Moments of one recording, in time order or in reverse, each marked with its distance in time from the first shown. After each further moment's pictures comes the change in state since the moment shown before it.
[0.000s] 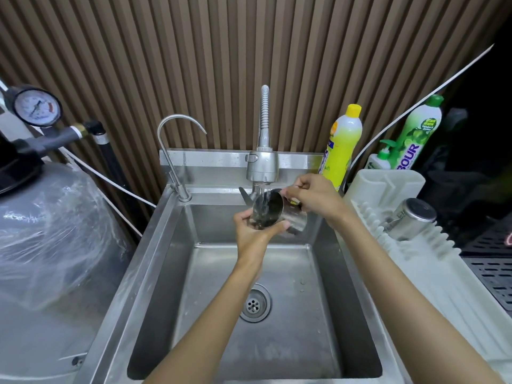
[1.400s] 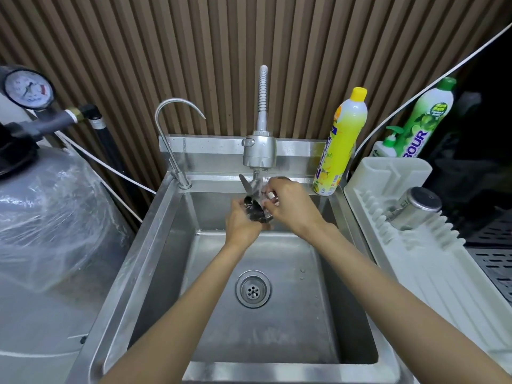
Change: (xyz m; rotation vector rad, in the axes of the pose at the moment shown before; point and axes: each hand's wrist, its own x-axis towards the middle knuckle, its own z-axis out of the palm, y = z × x) left_hand 0.015 0.006 -0.015 0.681 -0.013 -0.048; right_hand -0.021 0.009 0.043 -0.411 -0.019 -0.442
